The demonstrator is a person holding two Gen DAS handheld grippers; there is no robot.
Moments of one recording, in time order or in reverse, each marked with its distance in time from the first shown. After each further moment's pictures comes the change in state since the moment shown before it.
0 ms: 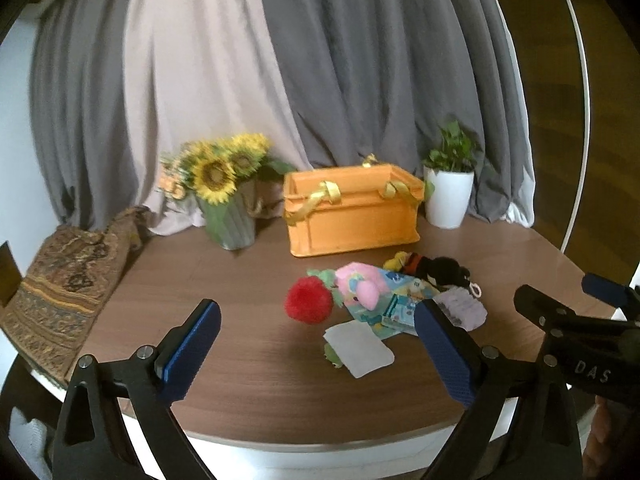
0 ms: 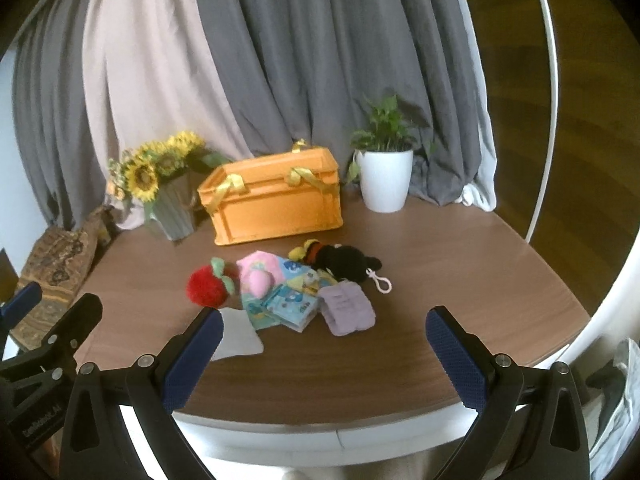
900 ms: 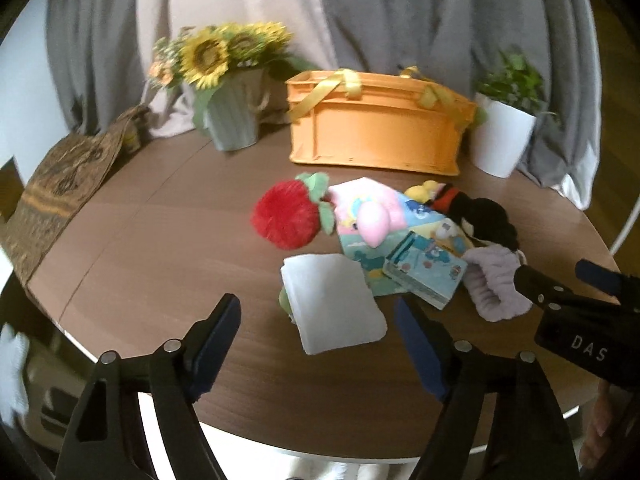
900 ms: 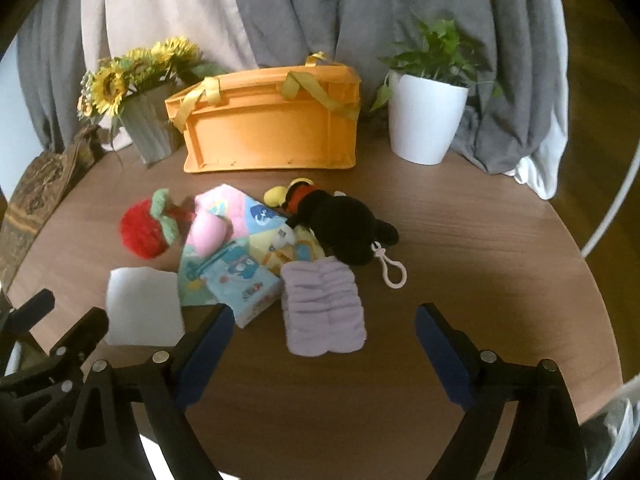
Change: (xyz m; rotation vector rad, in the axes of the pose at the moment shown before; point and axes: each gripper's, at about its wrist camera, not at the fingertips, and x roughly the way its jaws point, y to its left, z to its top) left arm 0.114 -0.048 -0.052 -0.208 0.256 0.142; right arm 0.150 -0.034 -0.001 -0.183 0.226 0.082
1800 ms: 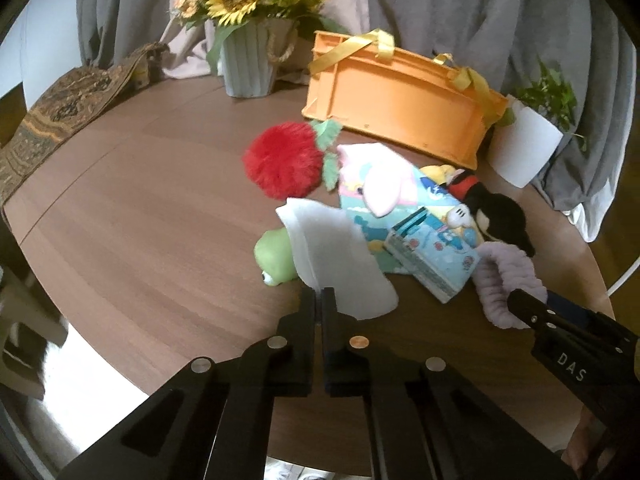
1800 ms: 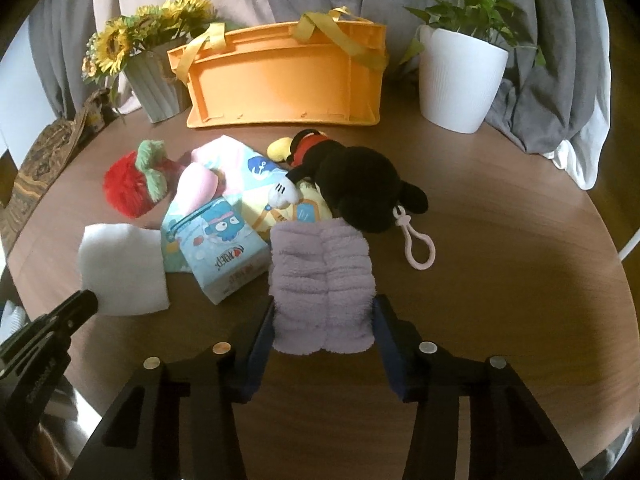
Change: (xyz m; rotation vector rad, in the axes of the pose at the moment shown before) left arm 0.033 -0.002 -0.022 -0.166 0.069 -0.044; right arm 0.047 -0.007 -0.011 -0.064 0.080 0.082
